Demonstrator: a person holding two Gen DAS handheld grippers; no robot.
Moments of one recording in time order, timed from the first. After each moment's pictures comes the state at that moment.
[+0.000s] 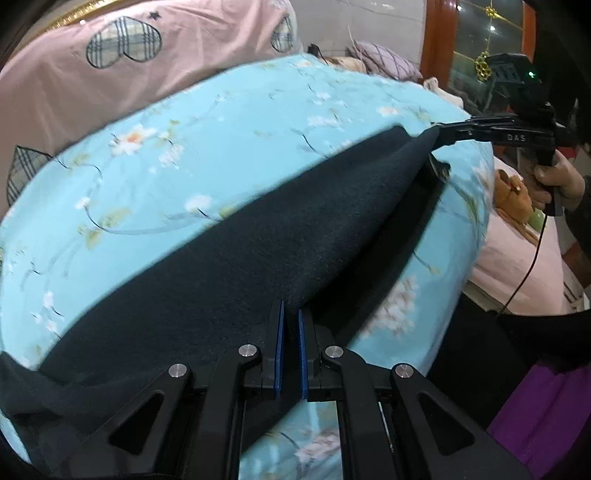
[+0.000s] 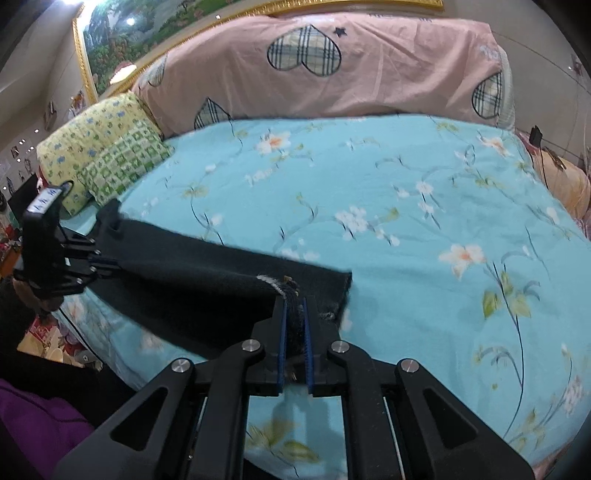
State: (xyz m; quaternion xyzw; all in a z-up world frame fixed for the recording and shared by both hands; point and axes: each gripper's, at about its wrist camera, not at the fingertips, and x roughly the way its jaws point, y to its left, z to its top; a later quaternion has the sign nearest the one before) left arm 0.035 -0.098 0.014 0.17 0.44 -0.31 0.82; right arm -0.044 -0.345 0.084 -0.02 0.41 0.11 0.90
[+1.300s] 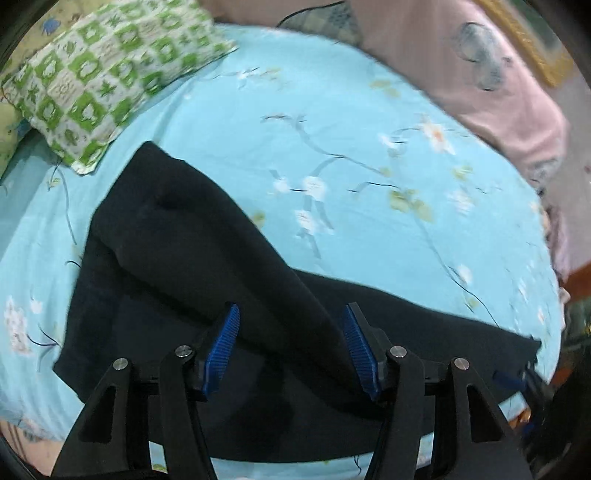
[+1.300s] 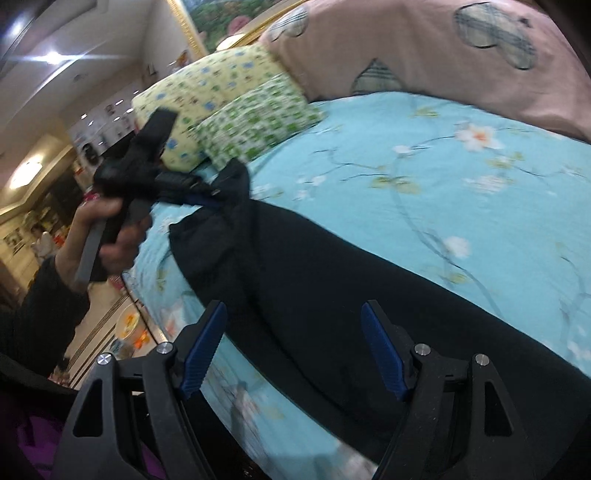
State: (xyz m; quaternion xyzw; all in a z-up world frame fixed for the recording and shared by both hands) left arm 0.129 0.173 0.049 -0.17 0.56 0.04 0.81; right arm 0.014 -0.104 0.040 -0.02 0.43 0.36 0.83
